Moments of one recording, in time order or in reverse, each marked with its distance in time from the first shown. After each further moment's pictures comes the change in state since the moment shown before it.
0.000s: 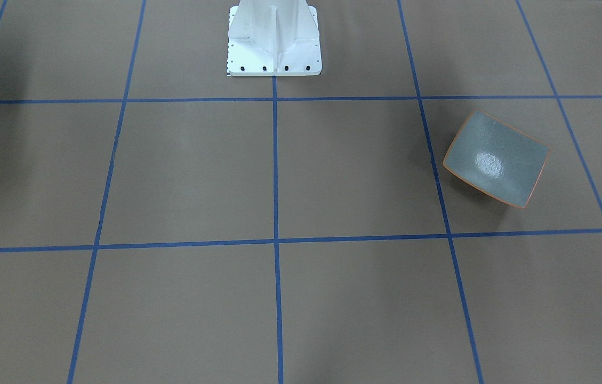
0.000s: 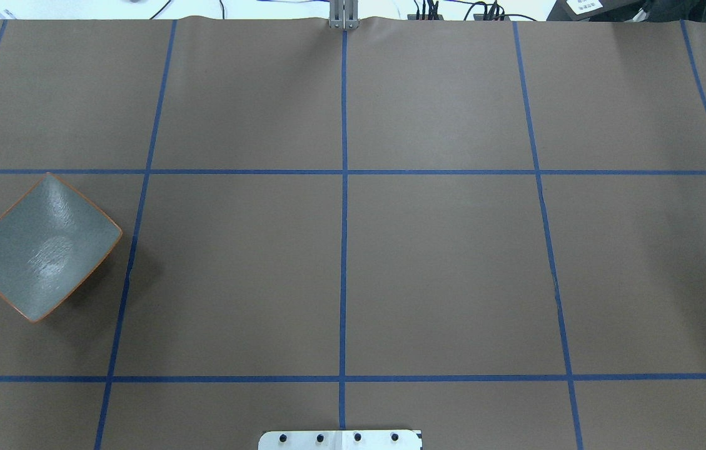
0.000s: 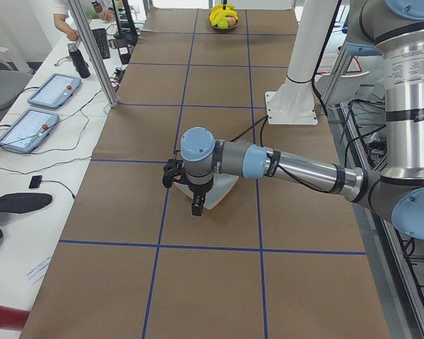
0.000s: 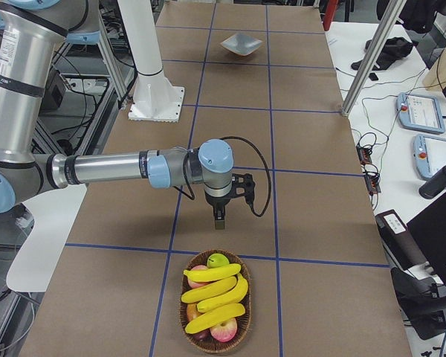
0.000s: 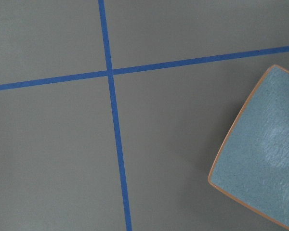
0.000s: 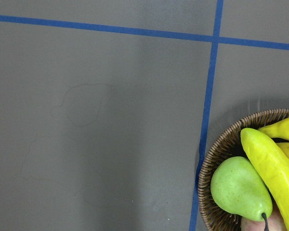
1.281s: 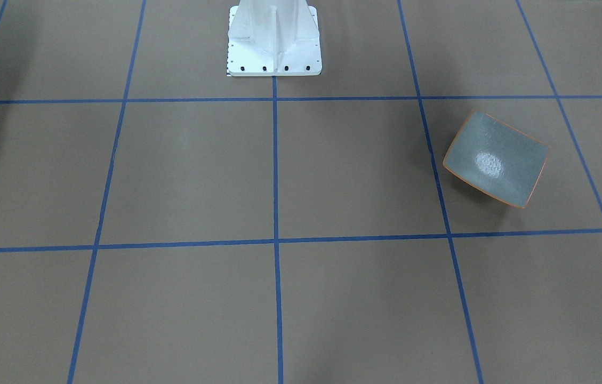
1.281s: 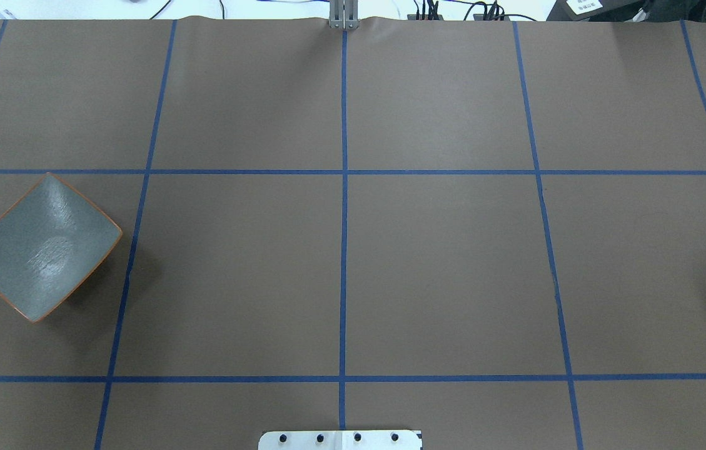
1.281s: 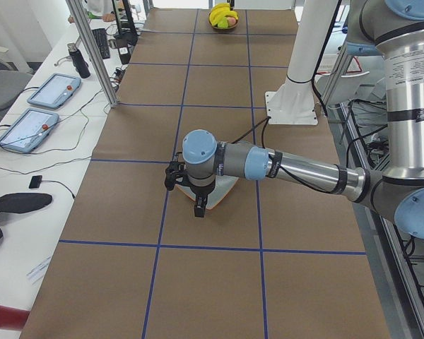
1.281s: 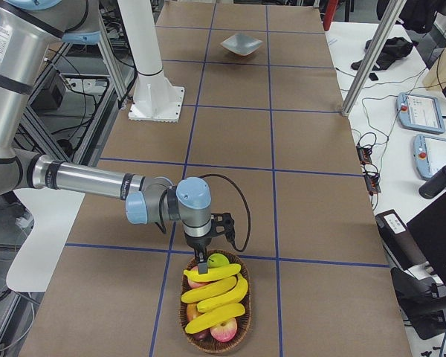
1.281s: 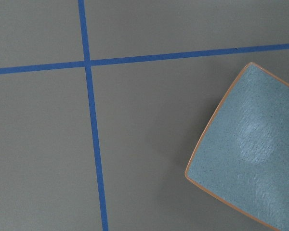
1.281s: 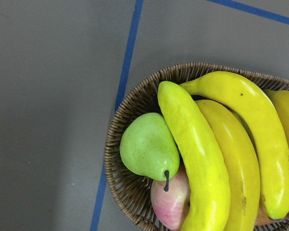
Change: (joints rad) left arm 0.001 0.013 -0.005 -0.001 -0.003 -0.013; right arm -0.002 -0.107 -0.172 0.250 -0.214 -0.125
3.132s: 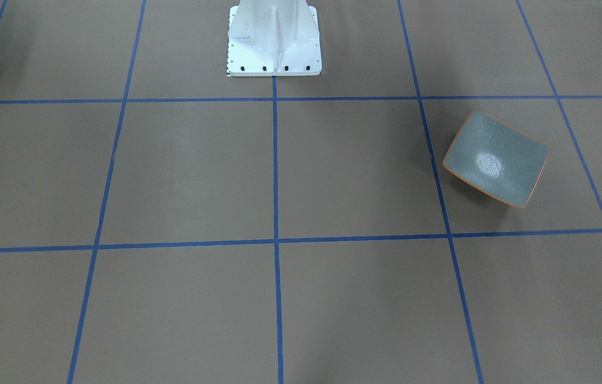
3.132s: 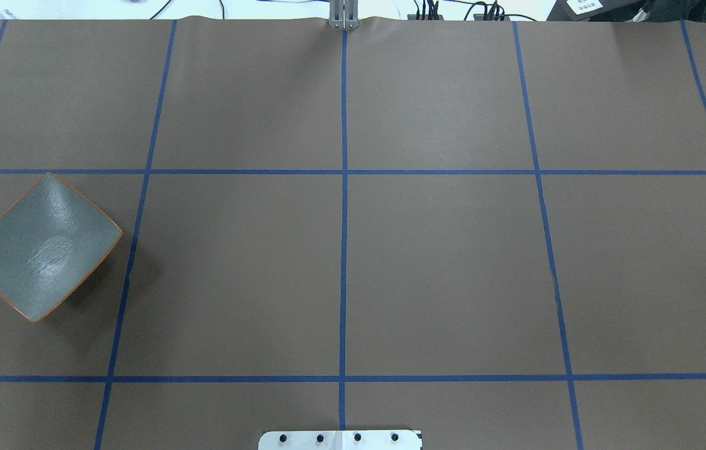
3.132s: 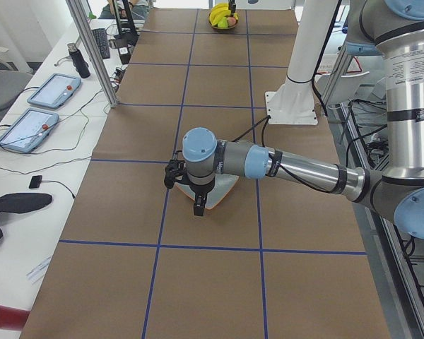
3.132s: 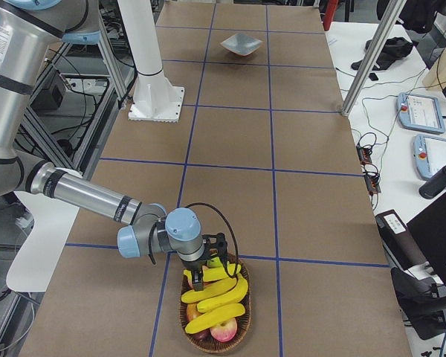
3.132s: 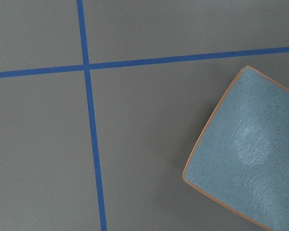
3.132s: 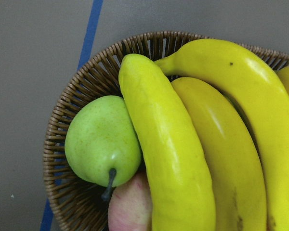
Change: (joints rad) left arm -0.001 -0.003 -0.003 -0.002 0.005 0.002; right arm -0.001 0.011 -0.213 0.285 0.079 0.066
